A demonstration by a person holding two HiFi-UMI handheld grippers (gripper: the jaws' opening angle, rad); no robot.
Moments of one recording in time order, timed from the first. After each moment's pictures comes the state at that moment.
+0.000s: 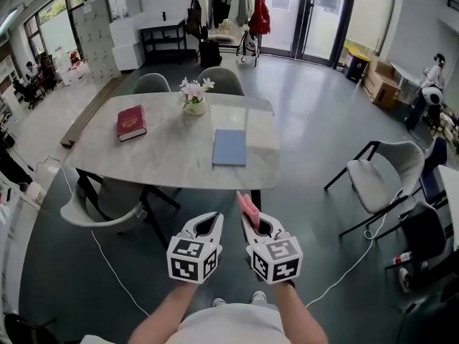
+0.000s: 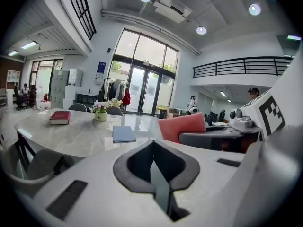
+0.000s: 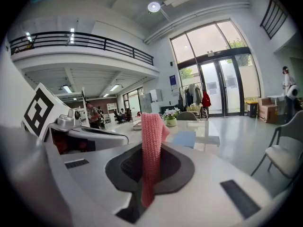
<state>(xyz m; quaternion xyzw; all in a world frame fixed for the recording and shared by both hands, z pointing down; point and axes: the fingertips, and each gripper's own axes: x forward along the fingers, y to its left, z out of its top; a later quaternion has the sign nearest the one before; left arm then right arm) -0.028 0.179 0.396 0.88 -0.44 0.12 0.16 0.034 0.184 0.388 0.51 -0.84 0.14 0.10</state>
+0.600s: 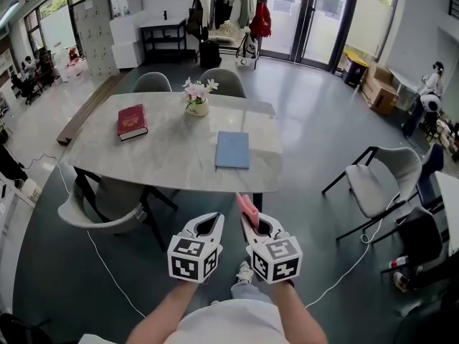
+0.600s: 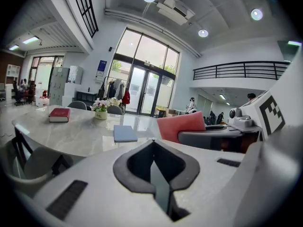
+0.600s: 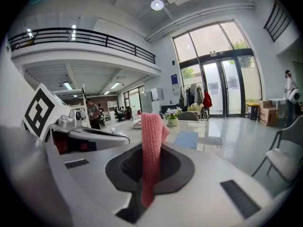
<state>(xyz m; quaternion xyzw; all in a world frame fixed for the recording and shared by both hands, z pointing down) -0.048 0.167 0.404 0.88 -0.43 0.11 0.18 0.011 0.171 0.392 0.51 -0.84 0.13 0.11</state>
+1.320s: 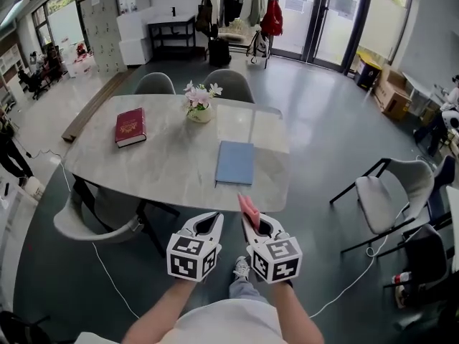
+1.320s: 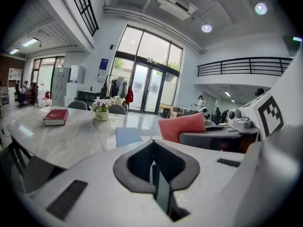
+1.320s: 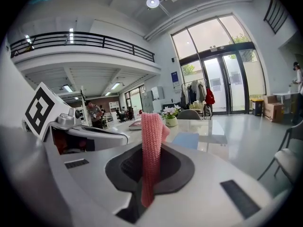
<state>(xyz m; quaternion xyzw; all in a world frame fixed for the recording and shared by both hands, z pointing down) -0.027 0.073 0.418 0.87 -0.45 0.13 0.18 0.037 0.076 0.410 0.49 -0.85 0.15 0.10</state>
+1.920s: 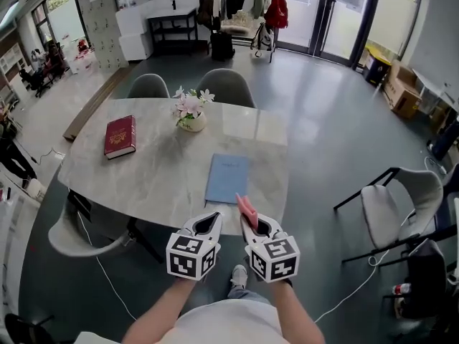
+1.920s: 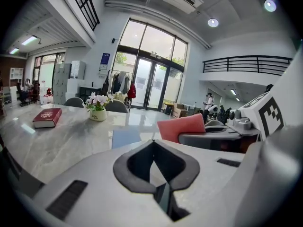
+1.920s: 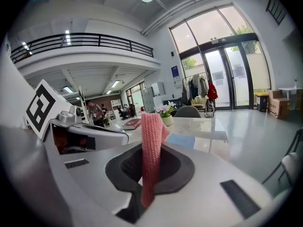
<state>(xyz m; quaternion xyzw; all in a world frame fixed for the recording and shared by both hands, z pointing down) 0.020 -0.037 0.430 0.85 -0.46 0.15 0.20 0.082 -0.035 0.427 0.47 -0.86 0.17 0.12</state>
